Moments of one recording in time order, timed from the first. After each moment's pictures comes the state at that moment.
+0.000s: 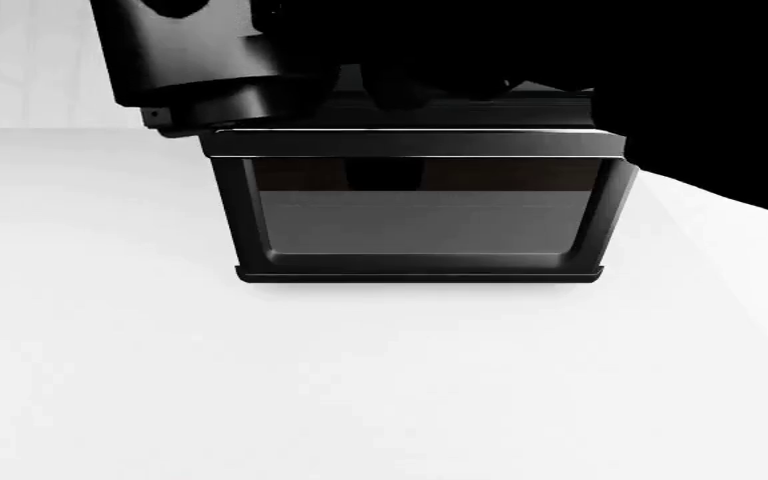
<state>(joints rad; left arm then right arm) -0.93 -1.16 -0.29 0.61 -1.82 -1.04 -1.10 2.21 0.00 -1.59 0.31 2.62 0.39 1.37</state>
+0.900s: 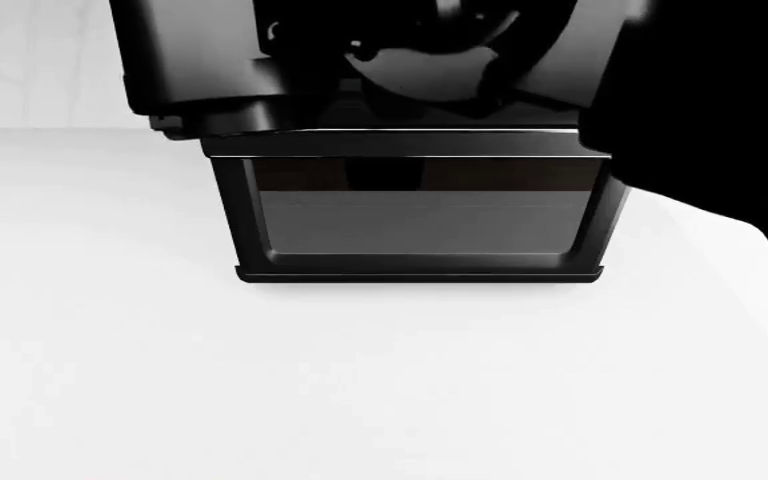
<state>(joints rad) -0.91 -1.16 -0.29 0.61 -1.82 -1.02 -1.11 2.17 0.00 -1.59 0.31 2.60 0.35 1.36</state>
